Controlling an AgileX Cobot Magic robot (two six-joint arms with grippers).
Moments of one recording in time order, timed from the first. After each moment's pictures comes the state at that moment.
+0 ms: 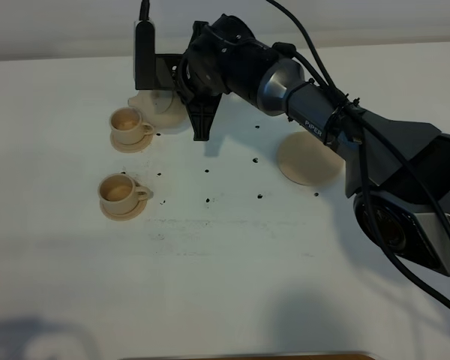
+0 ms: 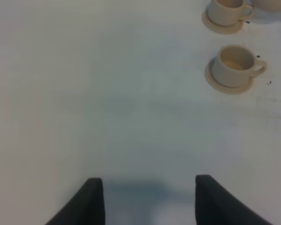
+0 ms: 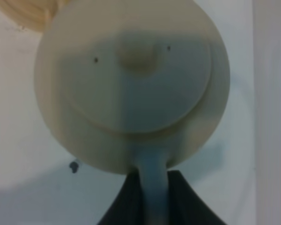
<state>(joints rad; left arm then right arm) 0.06 -0.01 -0.46 0.02 1.06 -0.12 0.64 2.53 -2.33 -0.28 0.84 -0.82</state>
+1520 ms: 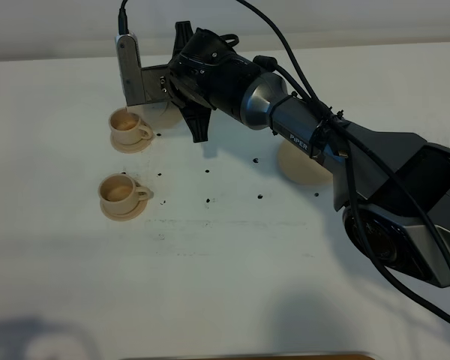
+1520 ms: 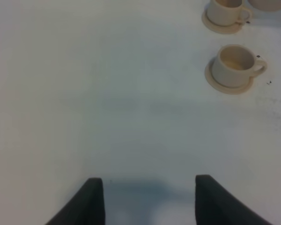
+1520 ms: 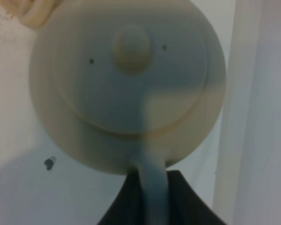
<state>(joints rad) 0.06 -0.01 -0.46 0.02 1.06 -0.12 0.69 2.53 -2.33 -0.46 0.83 -0.81</state>
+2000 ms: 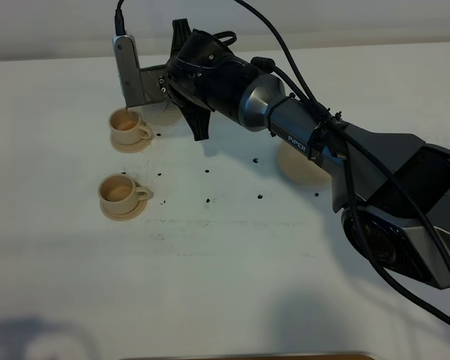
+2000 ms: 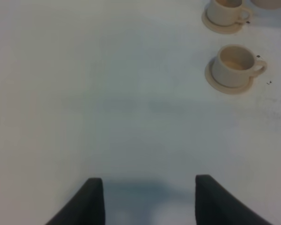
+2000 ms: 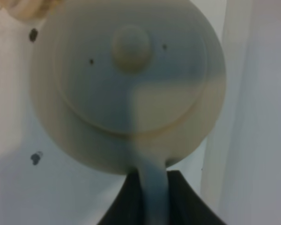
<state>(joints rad) 0.06 -0.01 -0.46 0.02 1.06 -0.12 0.70 2.53 -2.33 -0.50 0.82 -0.81</state>
